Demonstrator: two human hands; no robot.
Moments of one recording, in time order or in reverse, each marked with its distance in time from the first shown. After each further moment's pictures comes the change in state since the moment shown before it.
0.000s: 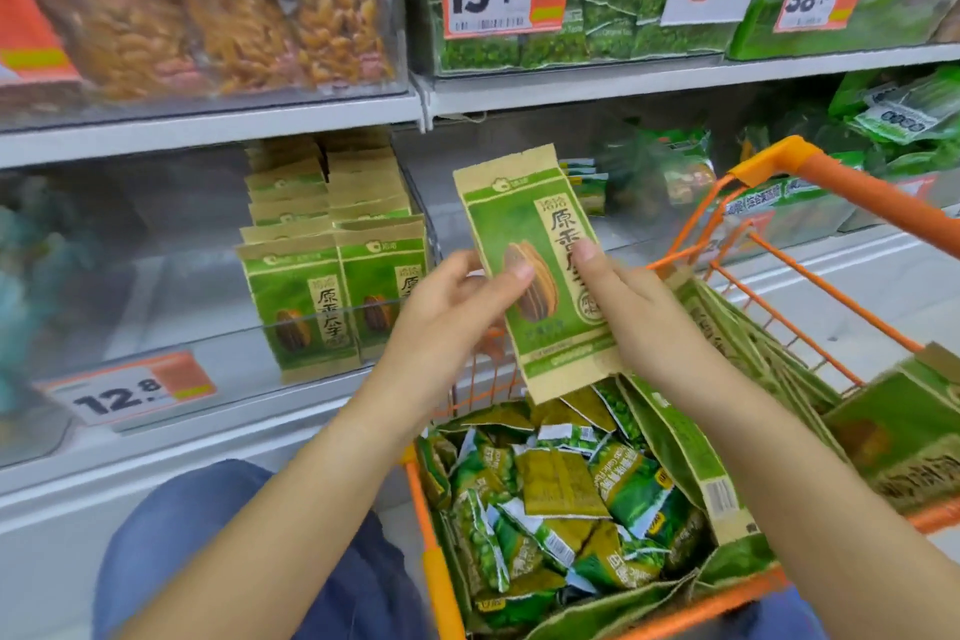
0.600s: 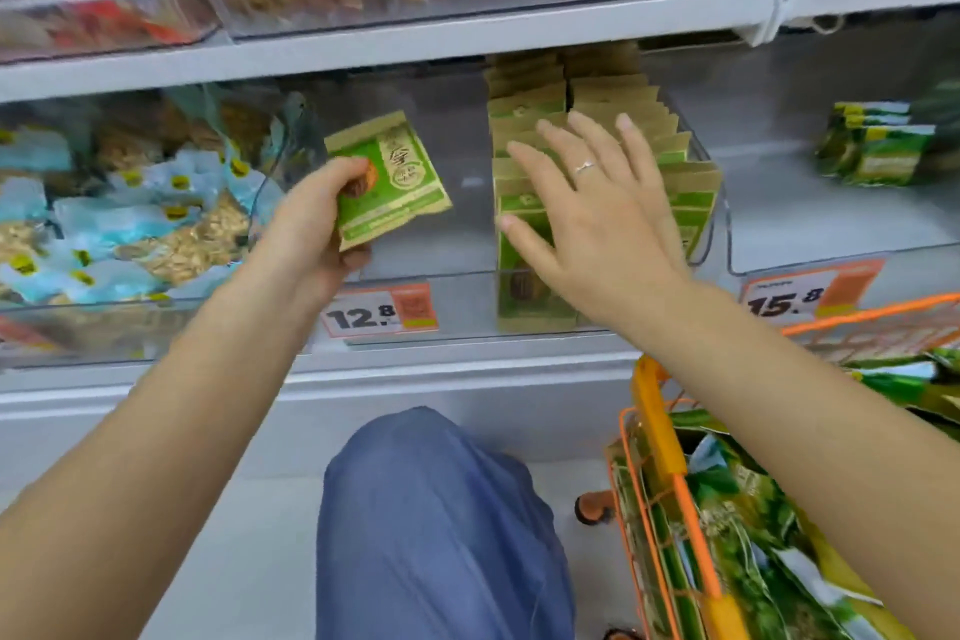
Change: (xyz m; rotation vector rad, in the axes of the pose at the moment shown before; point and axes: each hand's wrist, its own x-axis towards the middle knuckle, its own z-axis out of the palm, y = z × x) left_hand 0.008 -0.007 -0.256 -0.114 0.662 -0.230; right_hand 0.096 -0.039 0.200 -0.862 0.196 -0.830
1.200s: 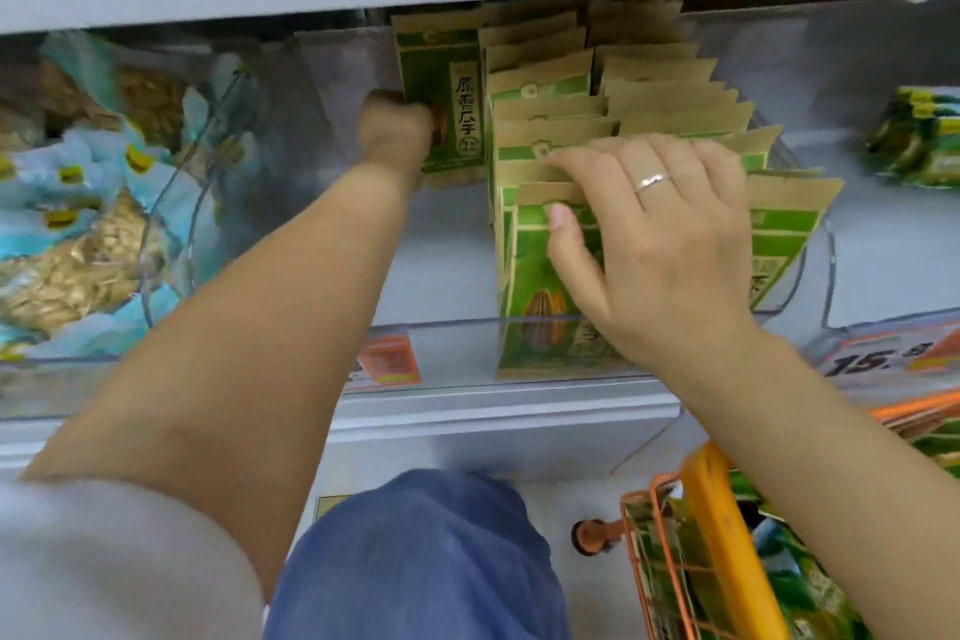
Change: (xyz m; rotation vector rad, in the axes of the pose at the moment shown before) left_hand 0.200 -0.025 0.082 0.397 0.210 0.164; right_hand 0.008 0.018 0.037 -0.055 0.317 -0.030
